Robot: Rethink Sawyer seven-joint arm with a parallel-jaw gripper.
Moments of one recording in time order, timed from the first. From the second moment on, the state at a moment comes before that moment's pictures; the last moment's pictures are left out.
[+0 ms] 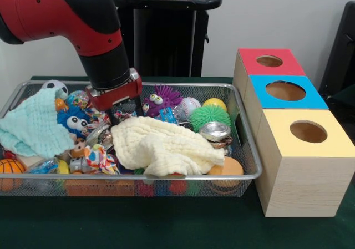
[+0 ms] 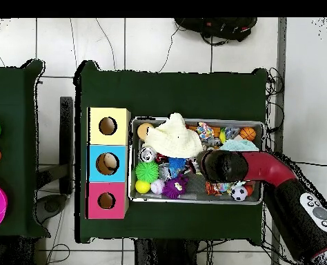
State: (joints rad) arm -0.95 -0.46 0.67 1.70 -0.65 0.71 1.28
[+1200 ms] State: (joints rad) arm -0.96 -0.47 0.78 1.55 -0.68 0.71 1.17
